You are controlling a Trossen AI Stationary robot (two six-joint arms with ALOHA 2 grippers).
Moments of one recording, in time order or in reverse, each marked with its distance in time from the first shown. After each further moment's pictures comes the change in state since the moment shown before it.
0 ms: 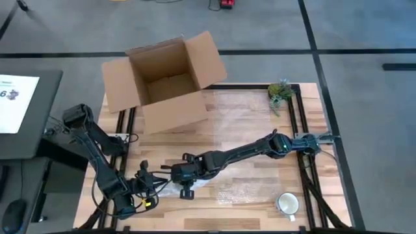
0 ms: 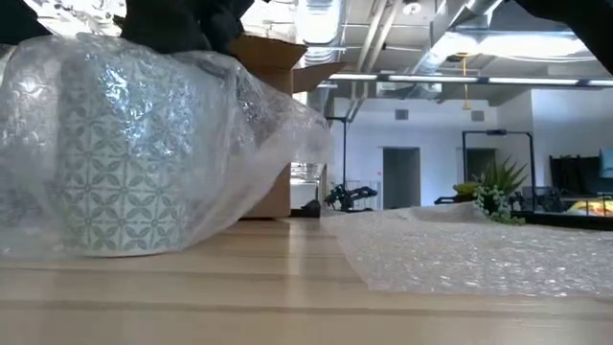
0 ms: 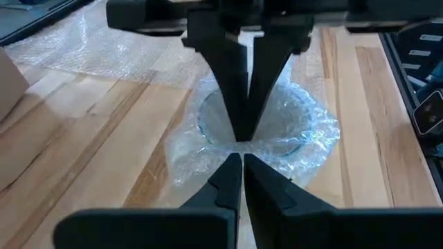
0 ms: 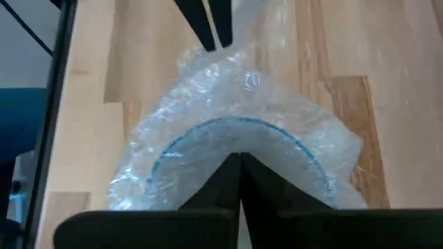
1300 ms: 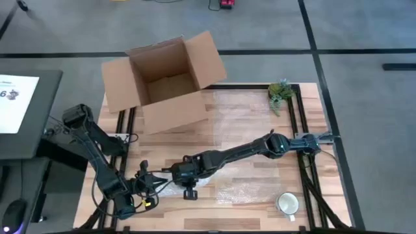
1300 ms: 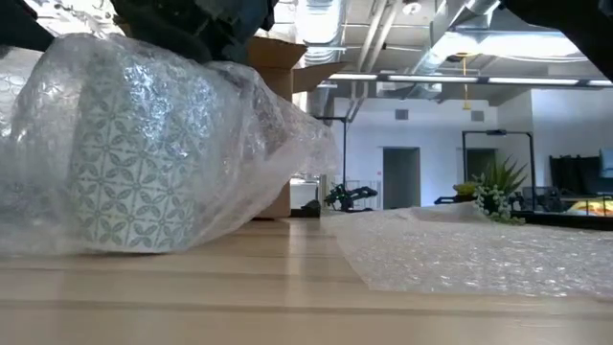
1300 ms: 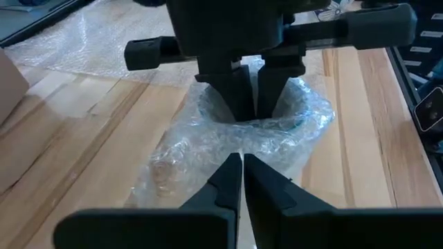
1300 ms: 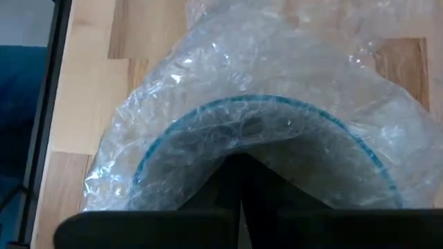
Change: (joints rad) left arm 0.000 0.000 0.000 -0.004 0.003 0.007; right arm -0.015 0.041 -0.003 -0.045 -0.127 -0.057
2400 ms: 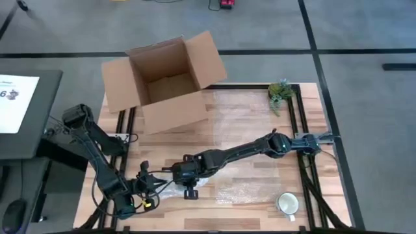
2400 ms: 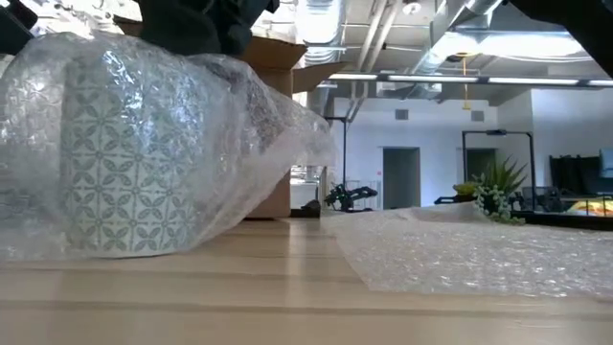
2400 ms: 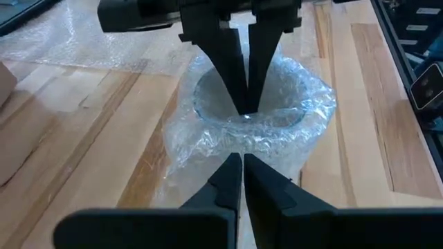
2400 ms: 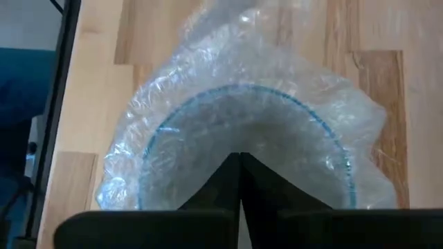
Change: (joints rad) left arm 0.000 0.000 0.000 -0.004 0.056 0.039; right arm 0.003 -0.035 0.003 -0.018 0.024 -0.004
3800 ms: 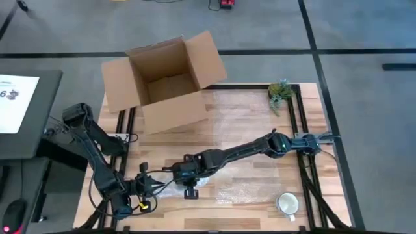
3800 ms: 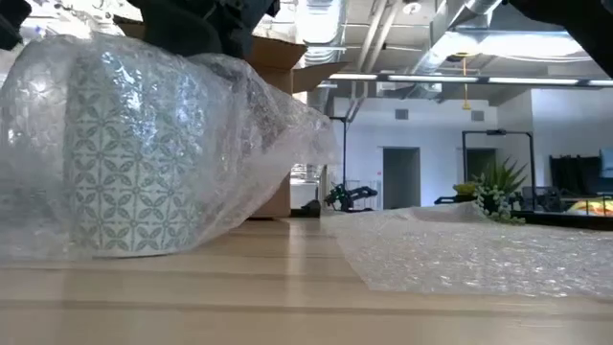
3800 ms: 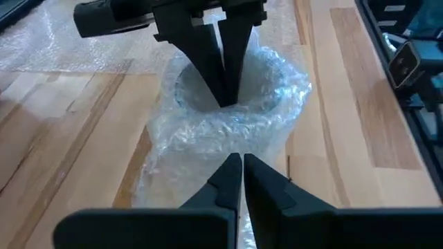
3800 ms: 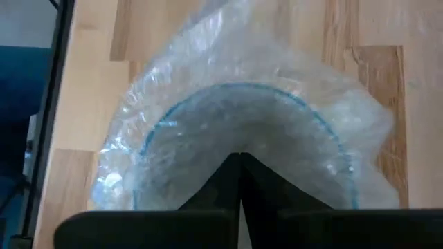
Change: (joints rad) left arm -0.034 -0.039 0.000 -0.001 0.038 0.072; right arm 0.001 0.002 0.000 0.001 -0.002 0.001
